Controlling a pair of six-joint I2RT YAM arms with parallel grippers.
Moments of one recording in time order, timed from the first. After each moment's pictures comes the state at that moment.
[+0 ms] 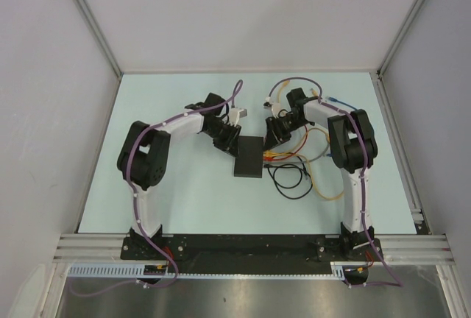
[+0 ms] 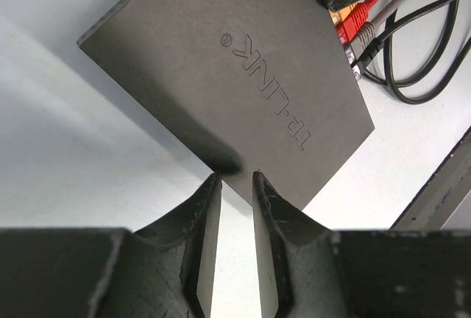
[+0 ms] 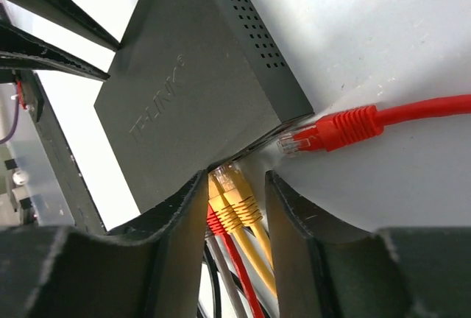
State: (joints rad) left arm -0.46 1.98 1.38 -0.59 0.58 0.04; right arm 0.31 2.21 1.57 -0.68 -0.87 -0.24
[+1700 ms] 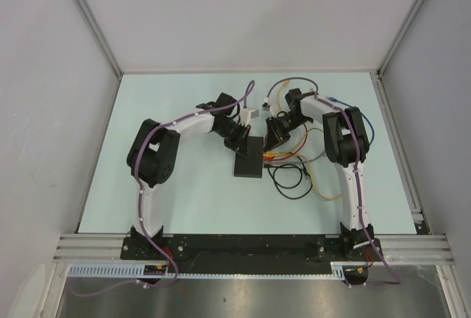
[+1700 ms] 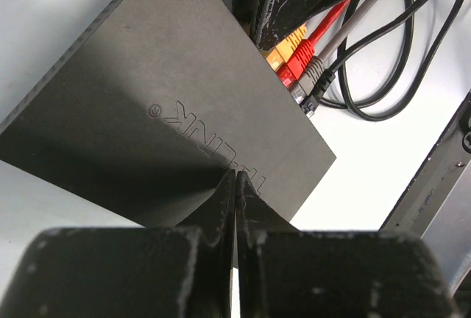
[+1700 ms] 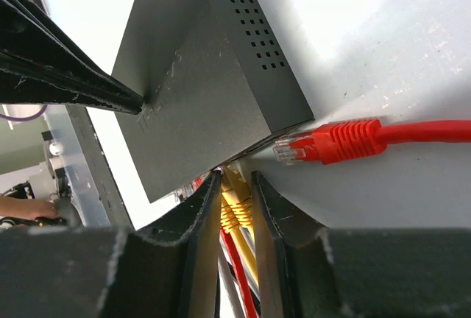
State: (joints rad) left arm -0.52 2.06 1.46 -0.58 0.63 0.03; right arm 0.29 2.35 1.75 -0.90 -0.95 -0.35
